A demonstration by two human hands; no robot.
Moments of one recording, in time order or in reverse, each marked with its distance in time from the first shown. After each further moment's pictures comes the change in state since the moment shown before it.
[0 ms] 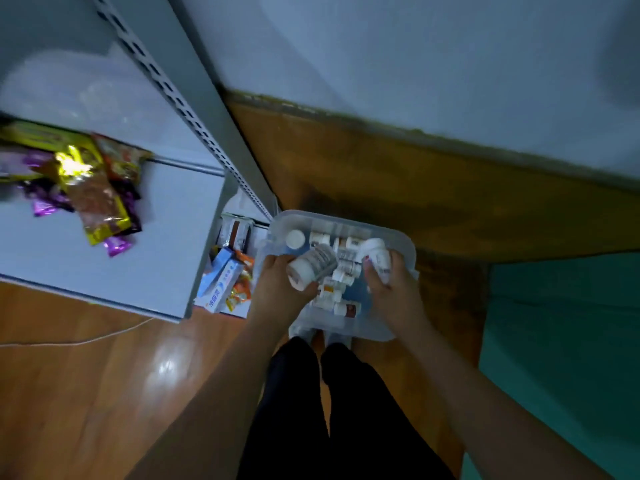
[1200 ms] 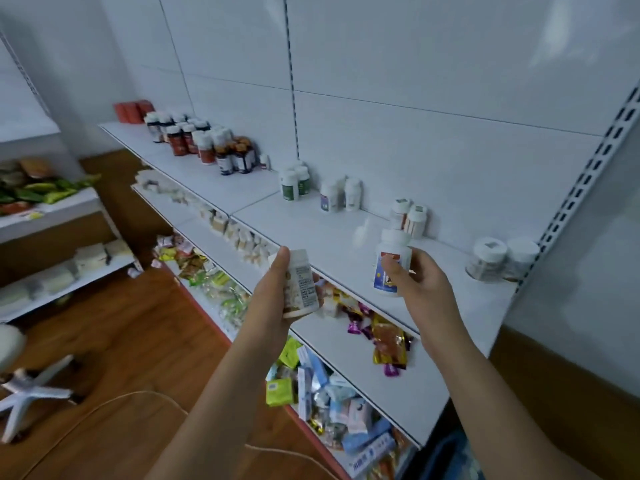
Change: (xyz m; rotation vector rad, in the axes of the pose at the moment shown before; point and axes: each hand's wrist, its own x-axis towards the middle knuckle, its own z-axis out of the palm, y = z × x) left_hand -0.308 -0.100 -0.522 -1.320 0.518 0.193; right_hand -0.348 -0.450 0.177 0.422 -0.235 -0.841
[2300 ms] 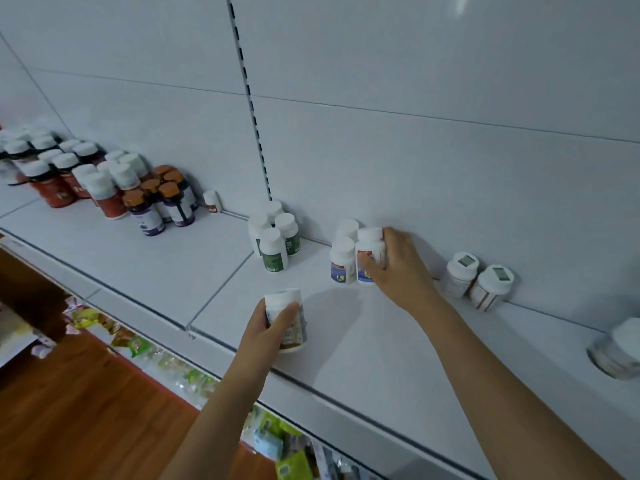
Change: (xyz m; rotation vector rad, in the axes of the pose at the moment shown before) left_hand 0.354 0.017 -0.091 0.457 -0.146 -0.112; right_hand 0.340 0.102 0.141 -0.694 0.117 -0.183
